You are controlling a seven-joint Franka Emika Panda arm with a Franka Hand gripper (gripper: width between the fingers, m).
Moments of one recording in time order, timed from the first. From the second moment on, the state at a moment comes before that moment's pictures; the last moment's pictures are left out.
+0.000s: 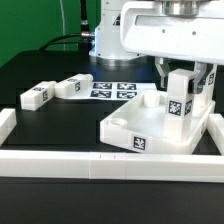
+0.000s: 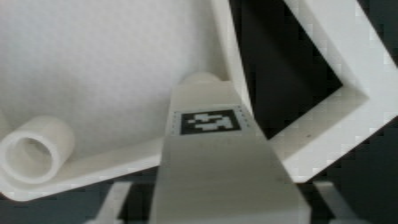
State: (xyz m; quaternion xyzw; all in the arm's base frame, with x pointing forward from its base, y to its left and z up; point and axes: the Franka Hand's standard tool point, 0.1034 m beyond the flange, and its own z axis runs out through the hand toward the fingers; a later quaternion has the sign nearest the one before) arm 0.606 0.057 0.104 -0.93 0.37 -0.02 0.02
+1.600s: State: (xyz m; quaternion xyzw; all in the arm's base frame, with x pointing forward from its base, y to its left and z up) arm 0.566 0.050 0.137 -0.95 0.29 -0.03 0.04
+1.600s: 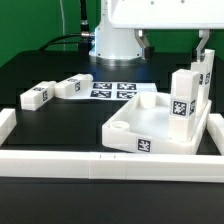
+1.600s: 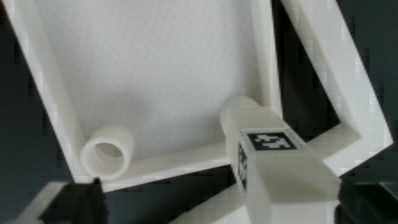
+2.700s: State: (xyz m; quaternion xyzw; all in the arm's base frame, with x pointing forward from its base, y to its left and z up) arm 0.525 -0.024 0.068 -0.99 0.13 -0.07 -0.01
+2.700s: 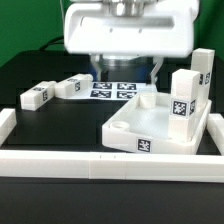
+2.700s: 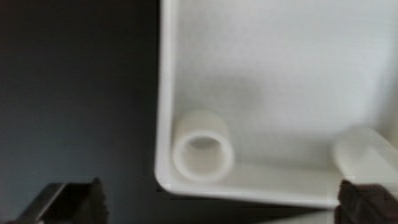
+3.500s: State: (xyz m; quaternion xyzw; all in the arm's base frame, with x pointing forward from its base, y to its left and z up) arm 0.516 -0.033 0.032 -0.99 0.13 -0.07 -0.03
